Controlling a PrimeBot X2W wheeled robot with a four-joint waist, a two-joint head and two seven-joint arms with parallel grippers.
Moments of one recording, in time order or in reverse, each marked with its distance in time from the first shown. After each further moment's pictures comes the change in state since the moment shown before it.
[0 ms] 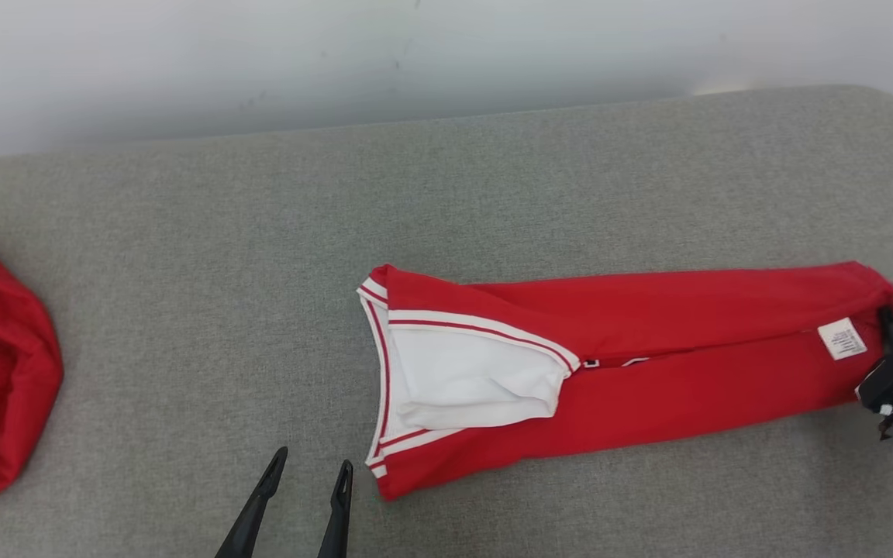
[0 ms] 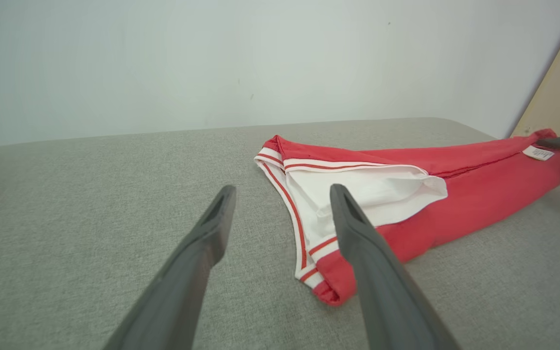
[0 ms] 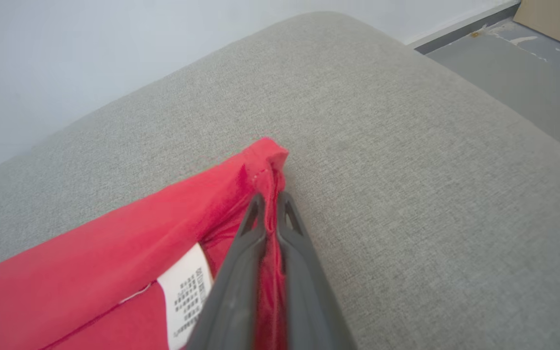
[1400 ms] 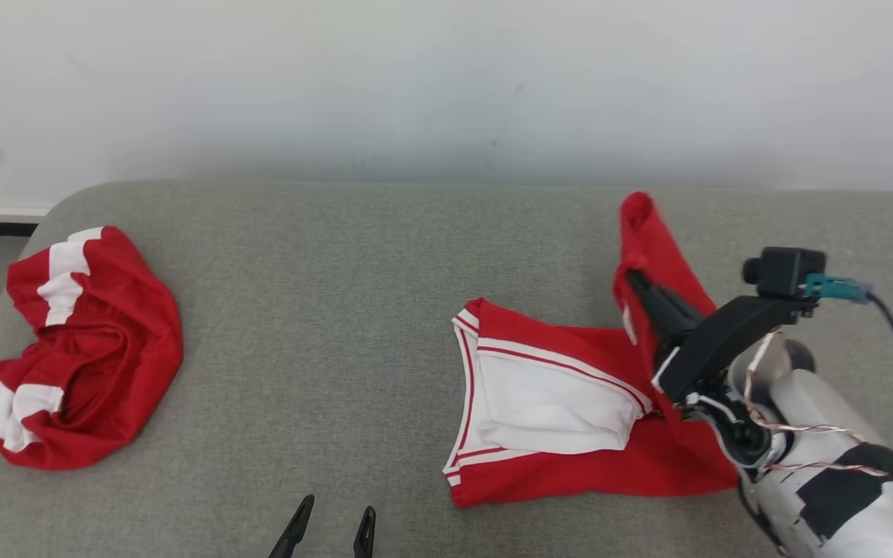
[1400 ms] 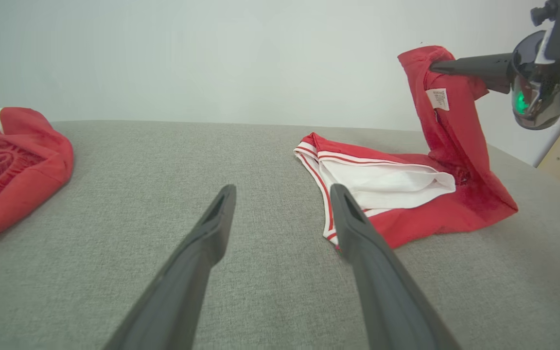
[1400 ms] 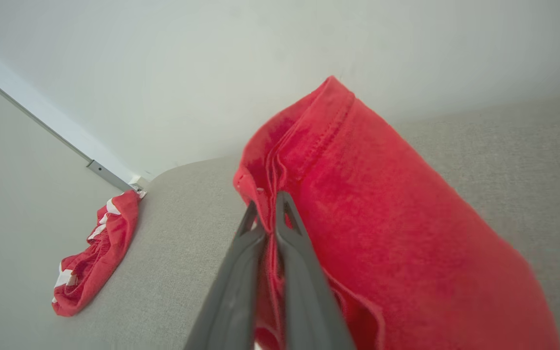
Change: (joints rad) left arm 0.055 -0.033 -0.022 0.069 -0.030 -0.027 0.000; right arm 0.071 0.160 0.151 -0.540 0.052 -0.001 0.202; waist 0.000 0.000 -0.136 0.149
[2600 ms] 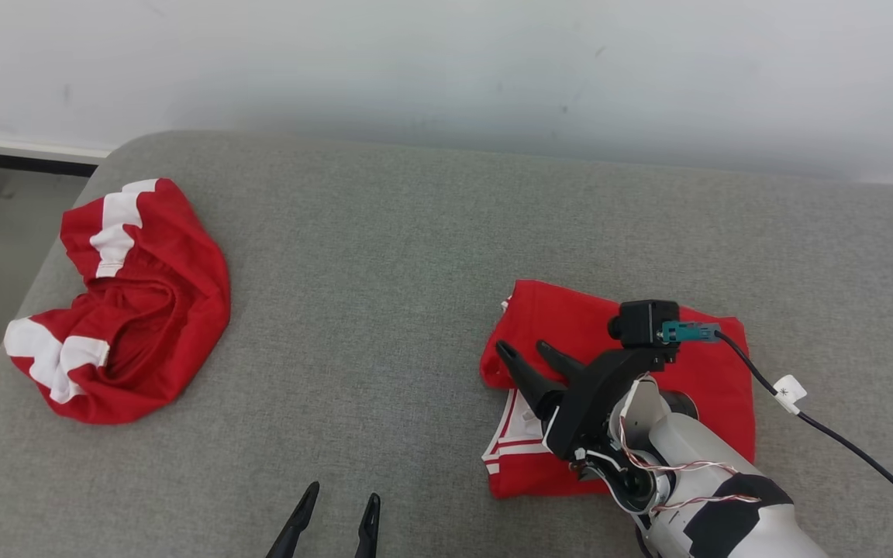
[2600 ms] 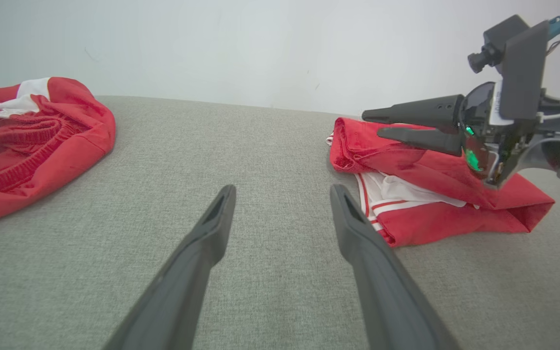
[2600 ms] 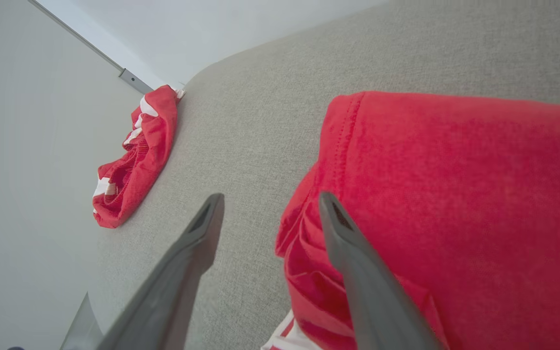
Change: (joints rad) left arm -0.040 -0.006 -0.013 0.029 -0.022 0.004 0.000; right arm -0.013 0.208 0.115 0.172 -0.037 0.000 0.016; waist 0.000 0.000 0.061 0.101
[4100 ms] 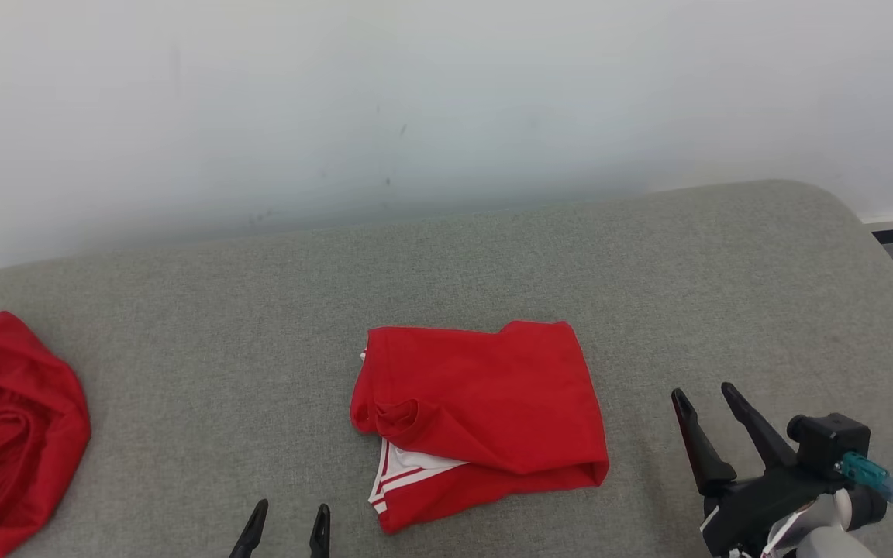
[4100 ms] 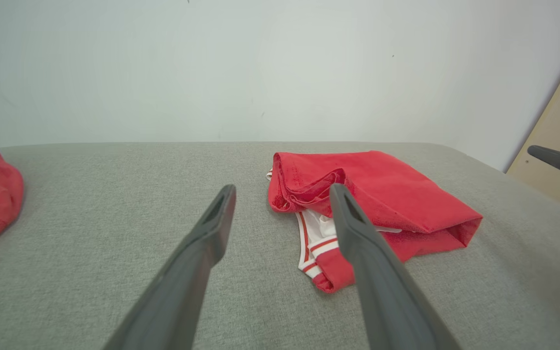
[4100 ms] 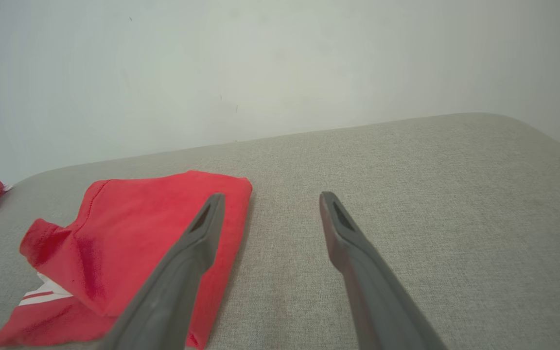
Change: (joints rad) left arm 0.059 0.000 0.097 -0.021 -0.009 0.006 0.000; right arm 0.367 -0.236 -0.227 -0.242 -0.345 0.000 -0.354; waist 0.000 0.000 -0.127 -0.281
